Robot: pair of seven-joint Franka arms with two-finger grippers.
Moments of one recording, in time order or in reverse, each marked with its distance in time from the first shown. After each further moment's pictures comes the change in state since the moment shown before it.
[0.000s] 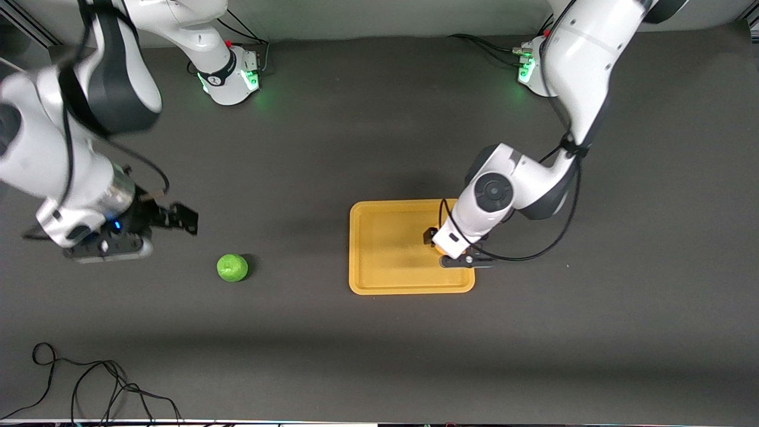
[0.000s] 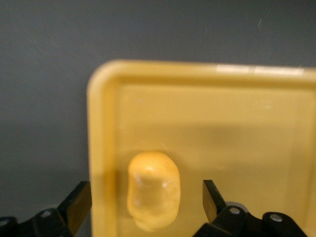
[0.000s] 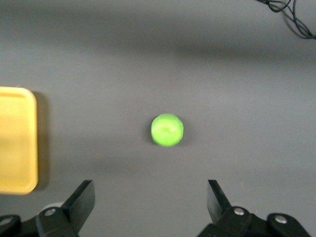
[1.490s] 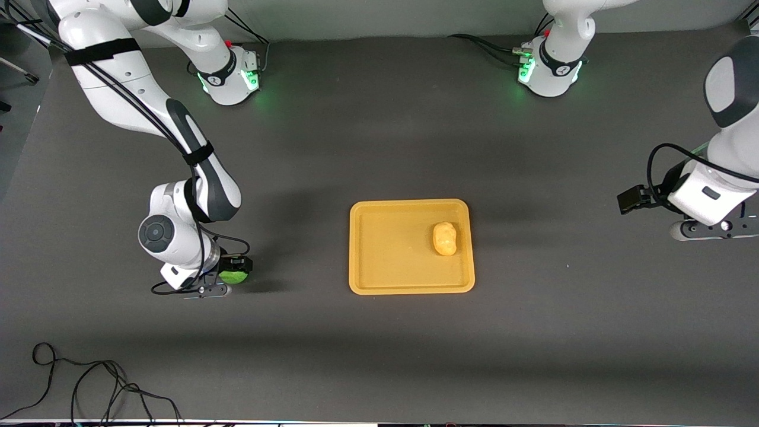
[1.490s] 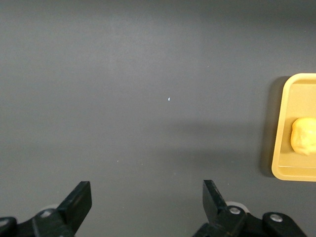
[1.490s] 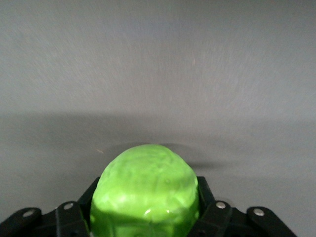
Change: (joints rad) left arm 0.463 -0.416 0.017 0.043 0.005 -0.605 0.484; right arm -0.001 0.334 -0.010 -0.220 0.000 0.554 0.000
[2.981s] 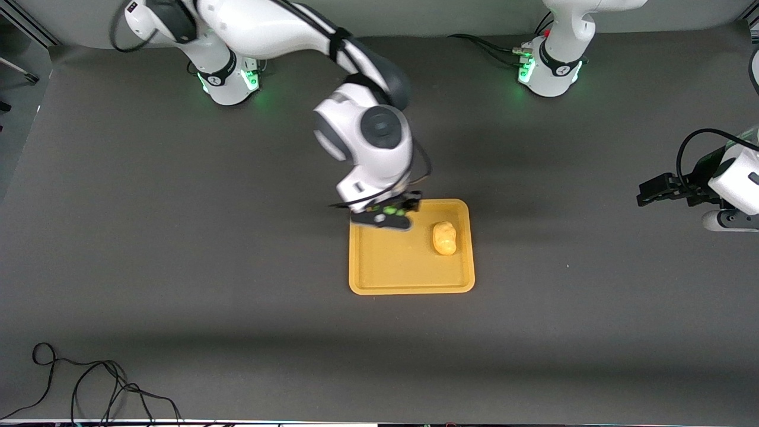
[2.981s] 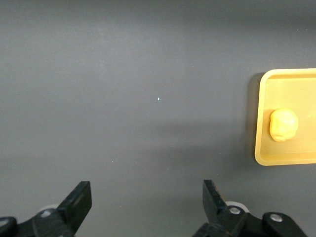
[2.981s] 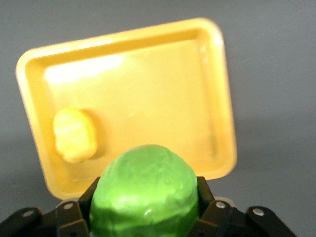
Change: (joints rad) left arm -0.246 -0.017 0.322 0.050 -0.121 -0.045 0.152; right arm 0.644 0.218 0.017 0.790 -0.006 -0.608 0.863
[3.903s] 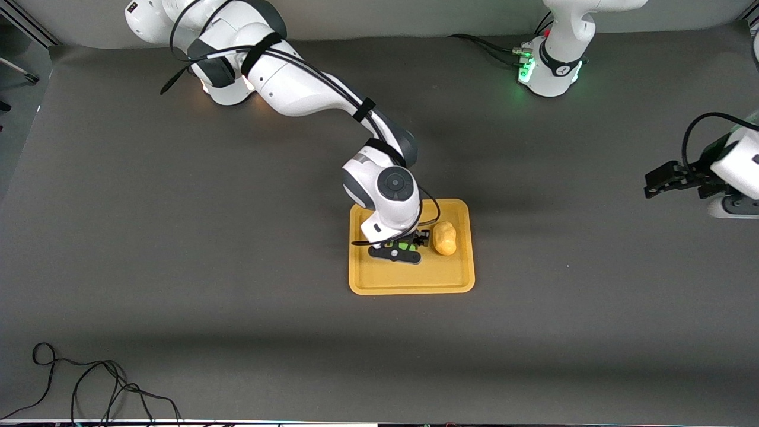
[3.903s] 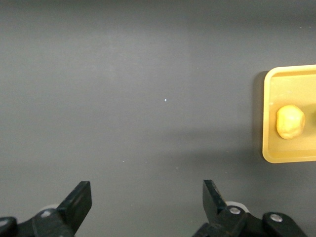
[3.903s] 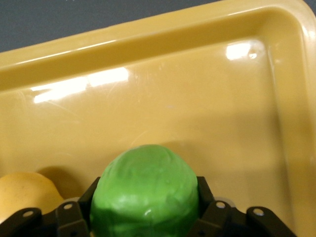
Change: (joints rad) left arm -0.019 -0.039 -0.019 0.000 0.050 -0.008 0.002; right arm -0.025 0.279 -0.019 0.075 0.000 0.278 0.002
